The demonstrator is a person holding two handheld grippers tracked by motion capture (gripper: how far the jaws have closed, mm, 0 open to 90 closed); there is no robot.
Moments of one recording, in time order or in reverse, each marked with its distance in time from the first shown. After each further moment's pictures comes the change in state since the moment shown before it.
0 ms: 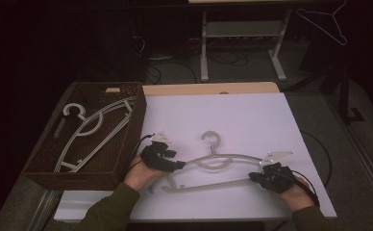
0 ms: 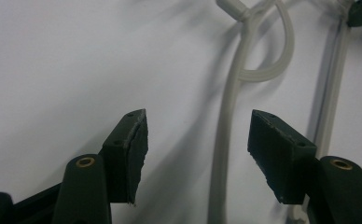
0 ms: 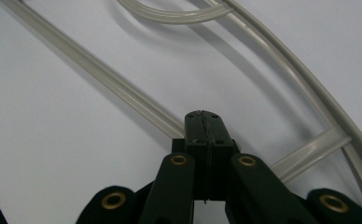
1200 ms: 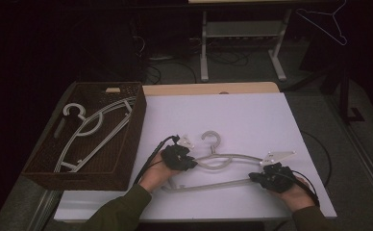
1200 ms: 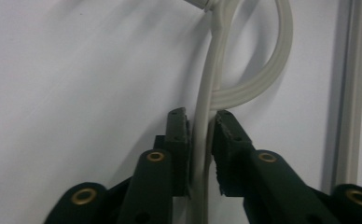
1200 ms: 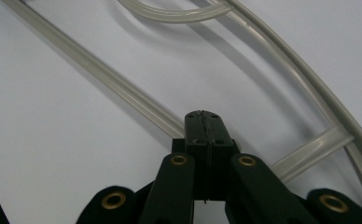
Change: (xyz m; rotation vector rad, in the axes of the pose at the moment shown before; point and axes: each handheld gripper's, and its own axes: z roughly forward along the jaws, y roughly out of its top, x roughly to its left) left arm -0.020 0.022 0.044 0.104 0.012 0.173; right arm -0.001 -0.001 0.000 -0.009 0.009 0.007
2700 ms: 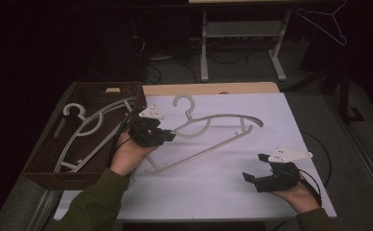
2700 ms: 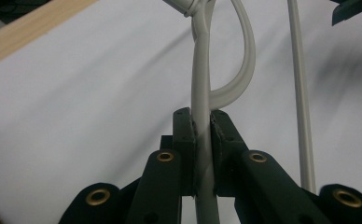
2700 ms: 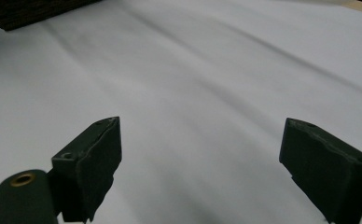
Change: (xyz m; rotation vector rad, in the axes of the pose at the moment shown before) left arm 0.022 0.027 -0.134 -0.151 0.130 -0.079; right arm 0.005 0.009 -0.022 -0.279 -0.017 -0.025
